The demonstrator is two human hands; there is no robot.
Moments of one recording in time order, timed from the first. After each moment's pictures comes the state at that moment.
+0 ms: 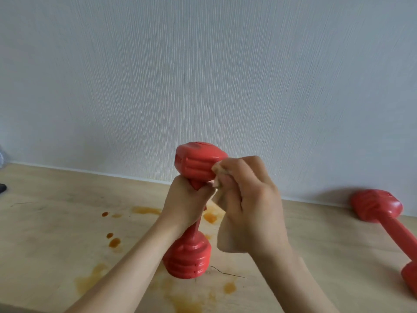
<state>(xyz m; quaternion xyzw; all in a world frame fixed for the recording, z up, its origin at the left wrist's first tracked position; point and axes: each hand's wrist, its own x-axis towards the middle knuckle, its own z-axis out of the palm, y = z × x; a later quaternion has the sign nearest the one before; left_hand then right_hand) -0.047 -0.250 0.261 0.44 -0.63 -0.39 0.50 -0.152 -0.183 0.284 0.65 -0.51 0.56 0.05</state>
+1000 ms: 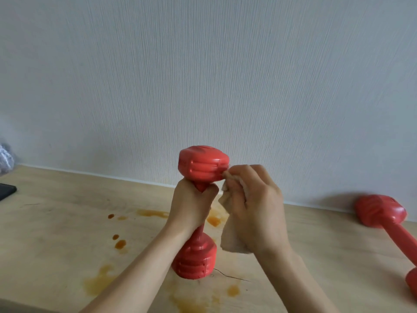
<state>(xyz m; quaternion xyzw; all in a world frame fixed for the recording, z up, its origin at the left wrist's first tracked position) -0.049 -0.249 0.261 0.47 -0.62 -0.35 0.52 -0.153 -0.189 0.279 0.64 -0.54 0.55 0.03</state>
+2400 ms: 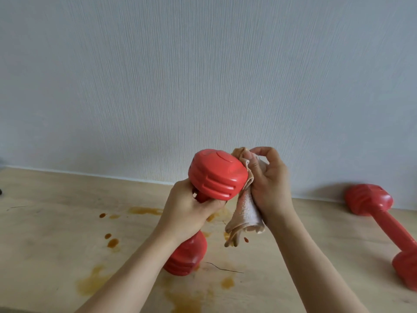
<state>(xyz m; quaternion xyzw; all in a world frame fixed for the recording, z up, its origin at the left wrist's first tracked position) -0.040 -0.233 0.258 0.33 -0.74 -0.31 0.50 -0.194 -0.215 0.280 0.51 -0.46 0.68 -0.23</state>
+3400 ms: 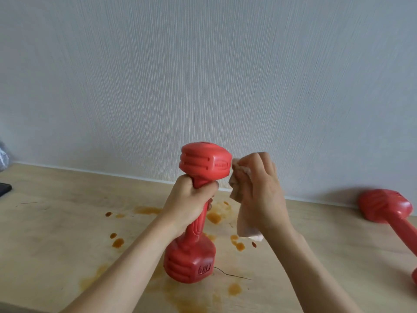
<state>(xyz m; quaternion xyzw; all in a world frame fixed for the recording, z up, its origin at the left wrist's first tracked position) -0.044 -0.256 0.257 0.39 -0.61 -0.49 0.48 -0.182 -0.224 0.263 0.66 -0.52 0.53 0.08</state>
